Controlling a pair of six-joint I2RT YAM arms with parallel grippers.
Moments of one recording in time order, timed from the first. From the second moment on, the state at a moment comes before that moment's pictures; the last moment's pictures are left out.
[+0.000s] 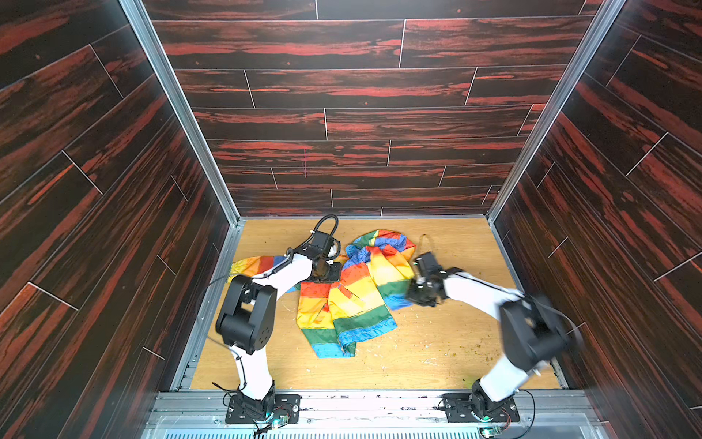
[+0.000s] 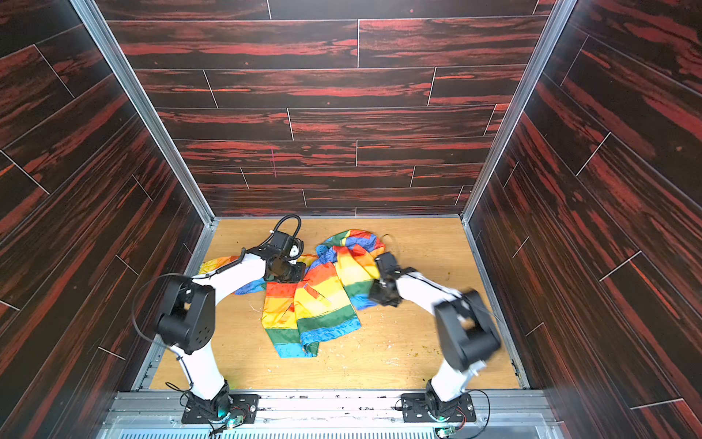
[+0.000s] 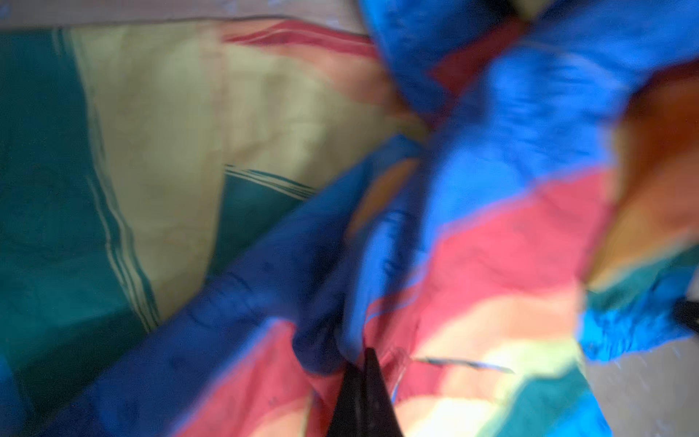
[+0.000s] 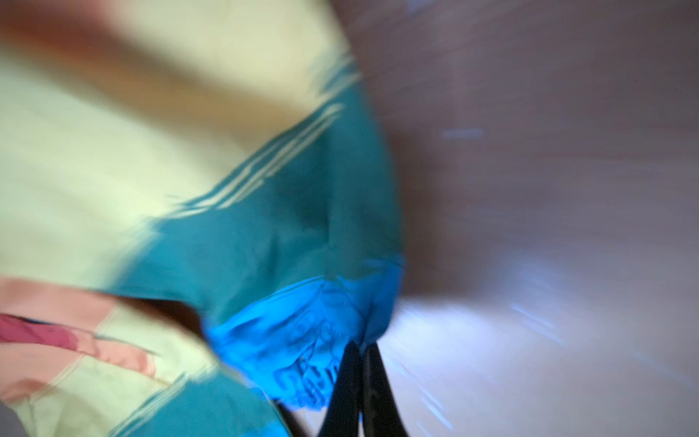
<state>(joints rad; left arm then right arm) -0.40 1.81 1.30 -0.57 0.21 -0.29 0.39 1.55 0.97 -0.59 -0.04 0.71</state>
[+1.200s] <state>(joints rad) -0.43 1.91 1.48 -0.62 -0.02 -0.33 0.24 1.33 1.06 -0.77 -0.09 0.53</state>
